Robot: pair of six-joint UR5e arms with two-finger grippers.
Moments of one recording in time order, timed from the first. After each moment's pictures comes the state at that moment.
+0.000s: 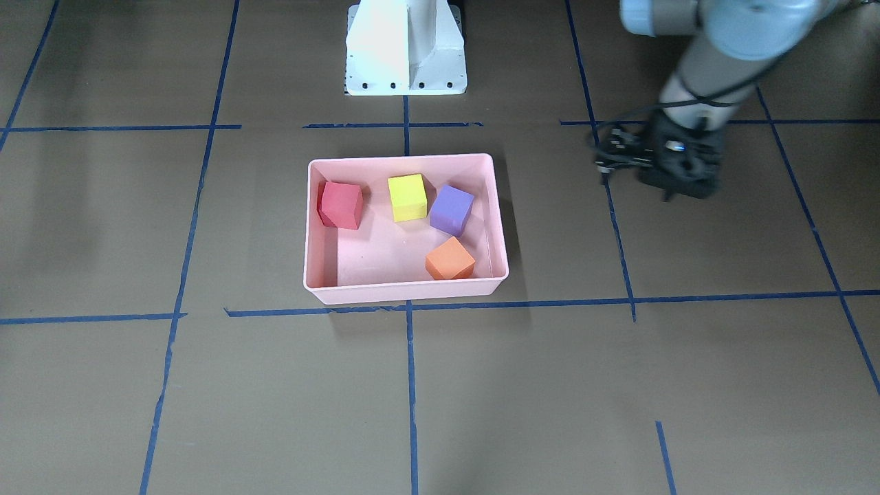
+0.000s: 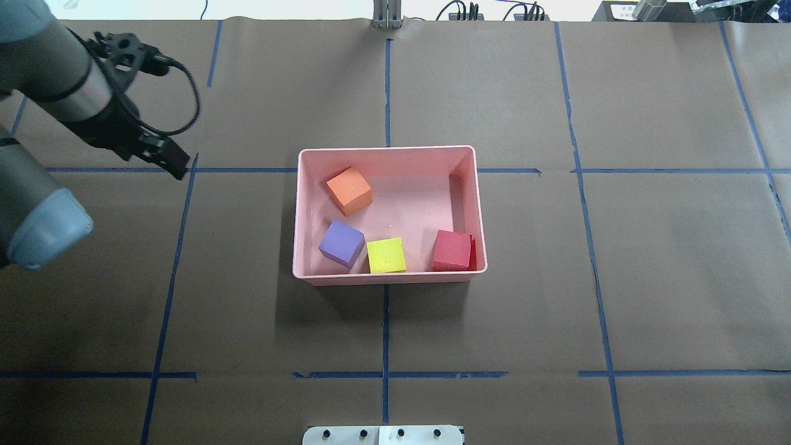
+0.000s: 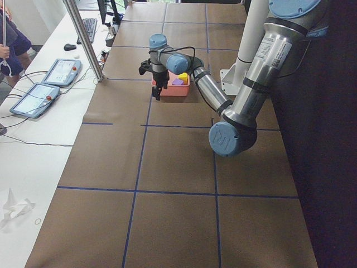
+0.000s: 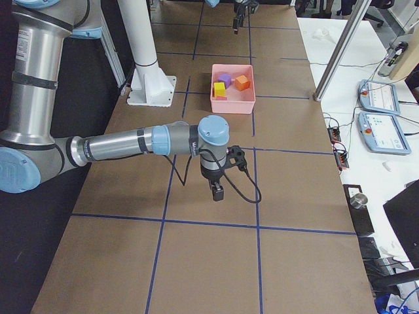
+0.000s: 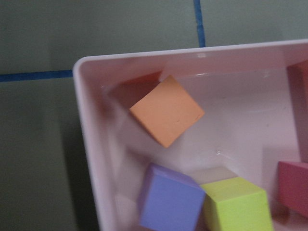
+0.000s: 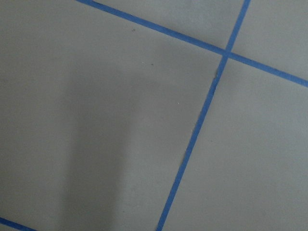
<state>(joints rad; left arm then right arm) -1.03 -1.90 -1.96 -1.35 -2.19 -0.33 1.53 -1.82 1.99 -1.71 2.31 -0.27</state>
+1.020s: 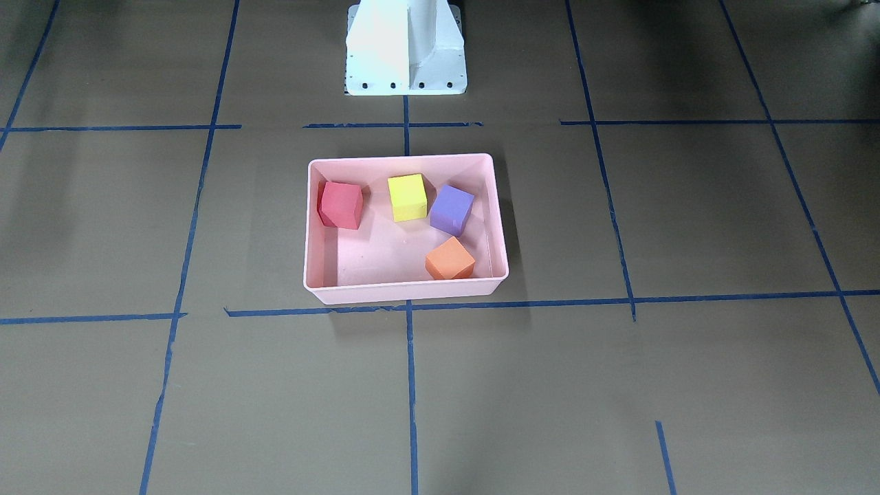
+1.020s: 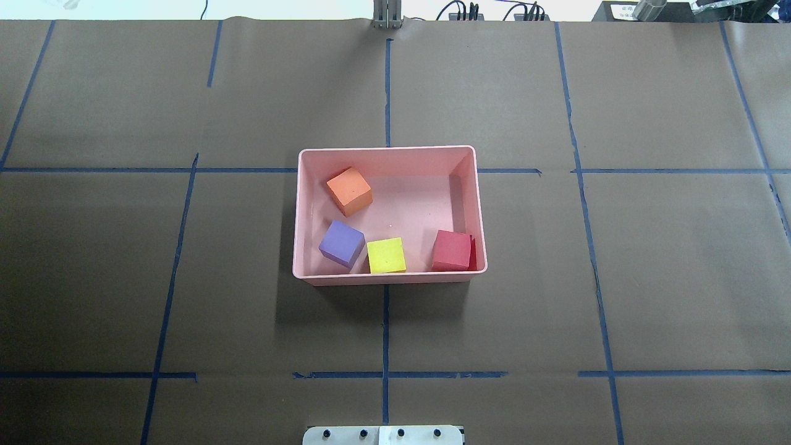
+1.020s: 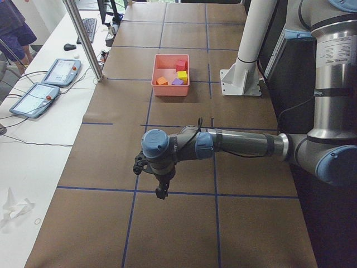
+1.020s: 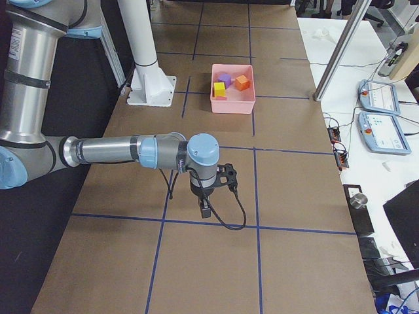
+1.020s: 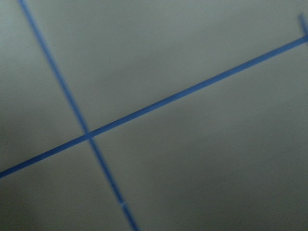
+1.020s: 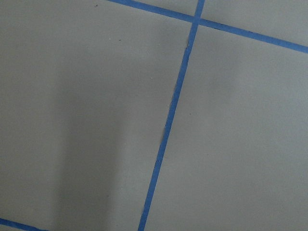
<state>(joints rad) -1.60 -1.45 -1.73 -1.38 -2.36 0.35 1.57 -1.84 1.94 -1.71 2.32 -0.27</state>
